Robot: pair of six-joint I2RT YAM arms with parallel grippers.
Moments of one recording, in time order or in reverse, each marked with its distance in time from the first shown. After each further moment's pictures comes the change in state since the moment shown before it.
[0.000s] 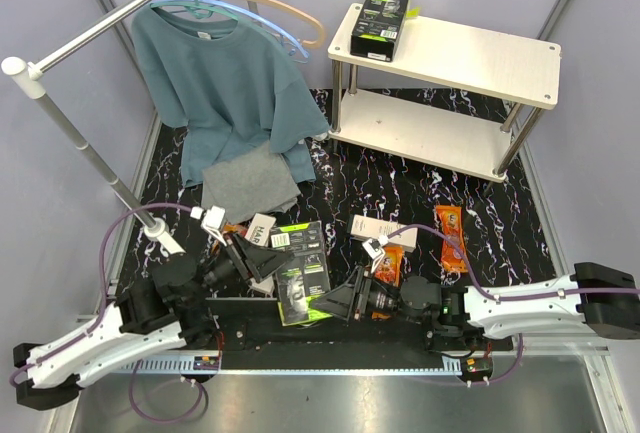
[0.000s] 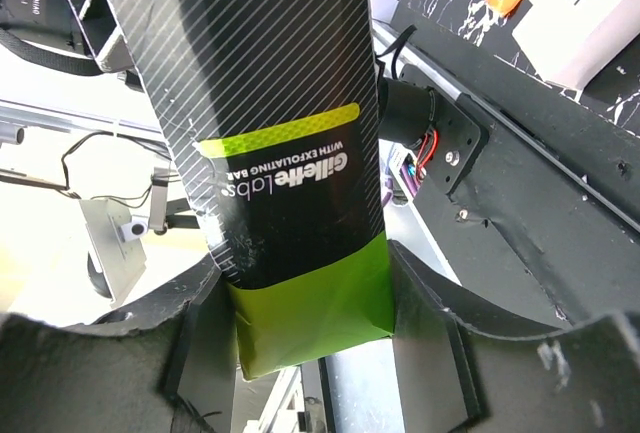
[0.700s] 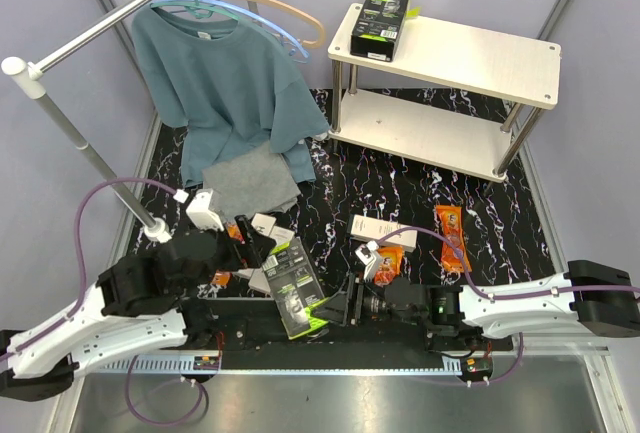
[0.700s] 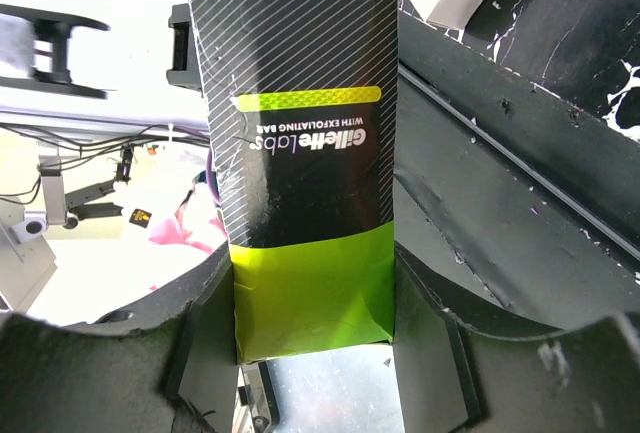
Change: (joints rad) left arm 0.001 0.268 0.378 -0.551 -0.282 0.121; right arm 0.000 0.052 0.029 -0.192 -0.013 -0.011
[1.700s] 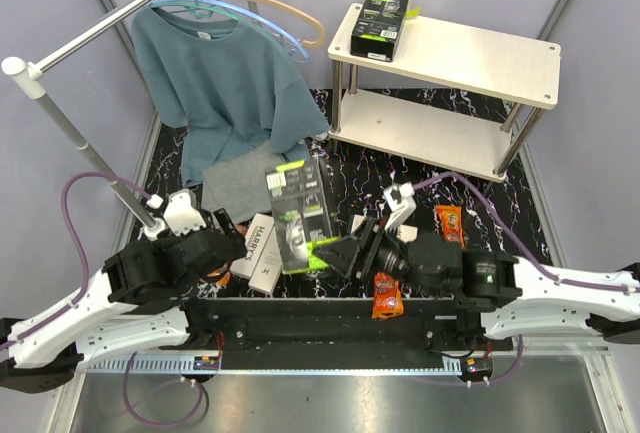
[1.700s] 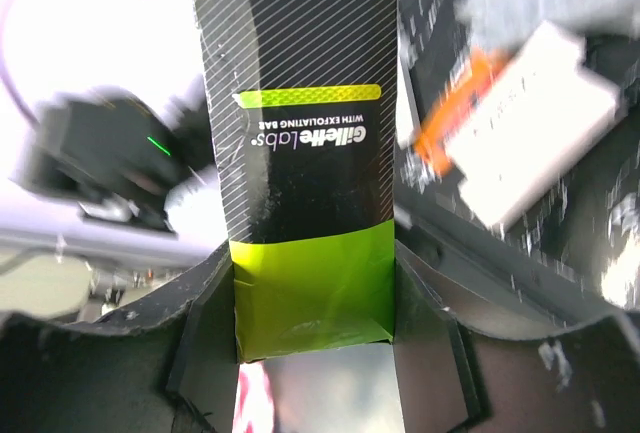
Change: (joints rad) left arm 0.000 0.190 0.156 -0.494 -0.281 -0.369; right arm -0.018 -0.117 0.638 -0.690 0.292 -0.167
